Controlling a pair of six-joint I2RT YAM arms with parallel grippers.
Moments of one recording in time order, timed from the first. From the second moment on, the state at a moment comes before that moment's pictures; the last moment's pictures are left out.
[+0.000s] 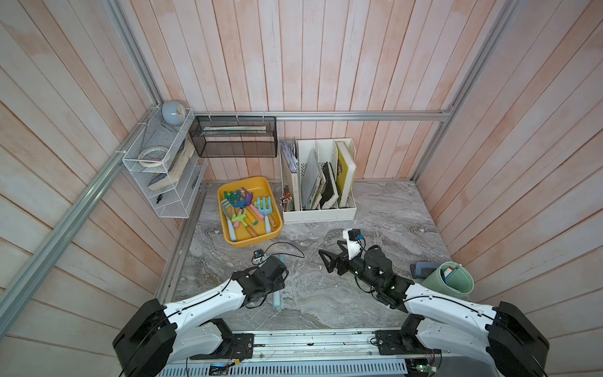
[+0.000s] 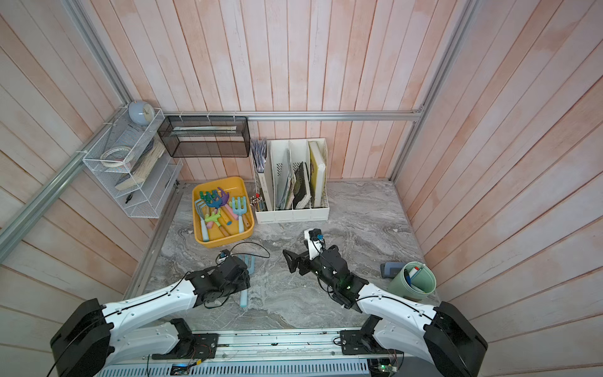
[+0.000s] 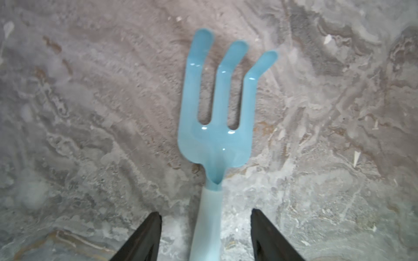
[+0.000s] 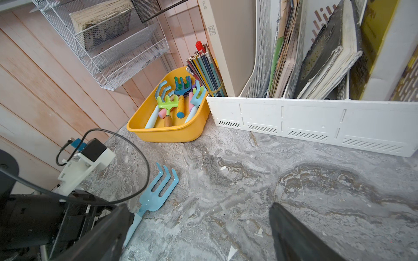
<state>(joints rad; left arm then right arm) -0.84 1.21 0.59 -0.51 -0.25 -1.01 0.83 1.06 0.39 0.44 0.06 0.39</state>
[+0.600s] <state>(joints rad) -0.83 1.33 0.57 -0.49 -0.27 -0.96 0.83 1.01 0.34 0.42 0.09 0.39</state>
